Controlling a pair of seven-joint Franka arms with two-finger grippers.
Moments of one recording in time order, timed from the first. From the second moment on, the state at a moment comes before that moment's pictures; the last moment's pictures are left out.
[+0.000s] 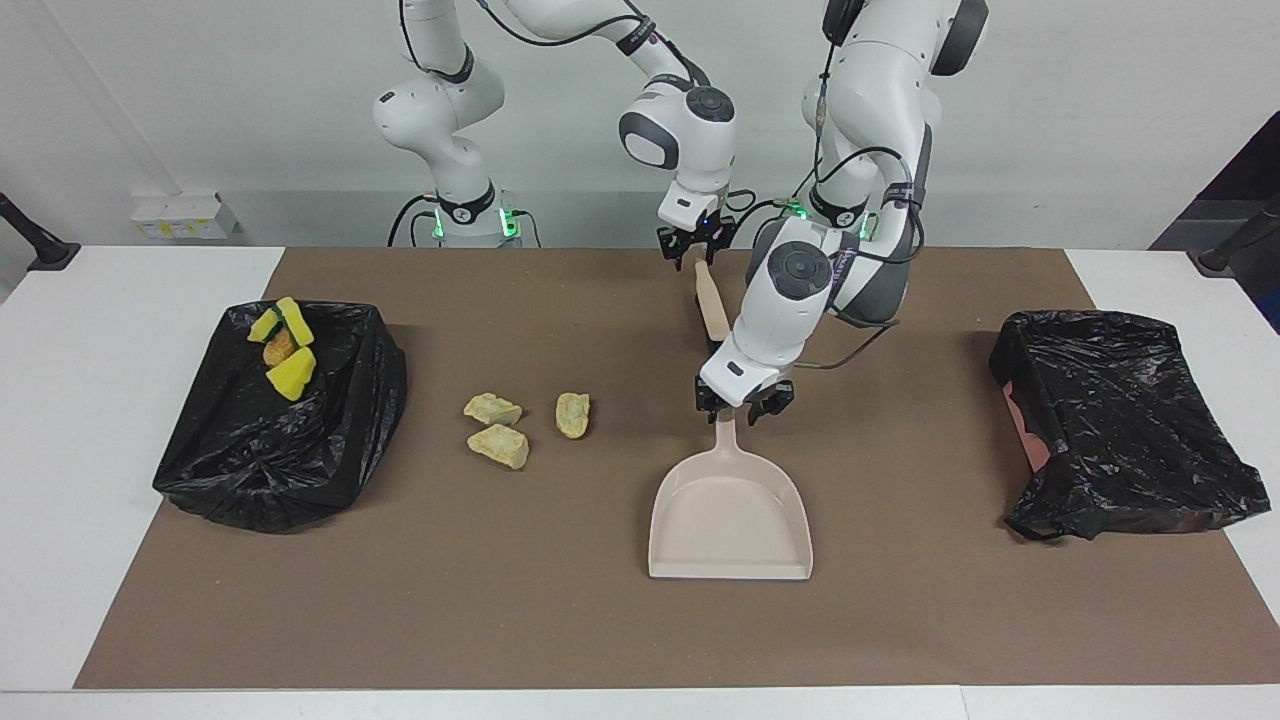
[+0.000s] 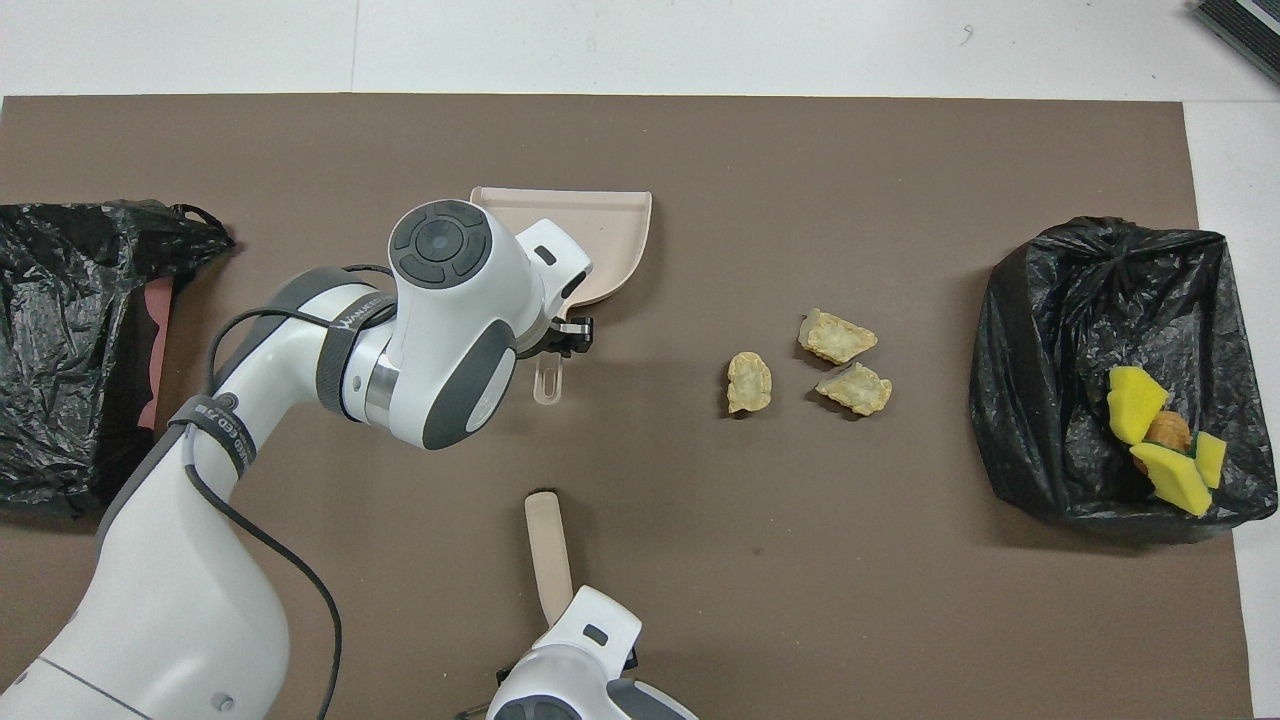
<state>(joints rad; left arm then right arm) -0.40 0.41 -0.13 -1.71 -0.05 2.13 -0.41 0.67 0.10 0.37 -2.21 0.03 2.29 0.81</state>
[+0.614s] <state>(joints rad) -0.34 0.40 -0.11 -1.67 -0.03 2.12 -0.21 0.66 0.10 0.35 -2.20 0.03 2.28 0.76</state>
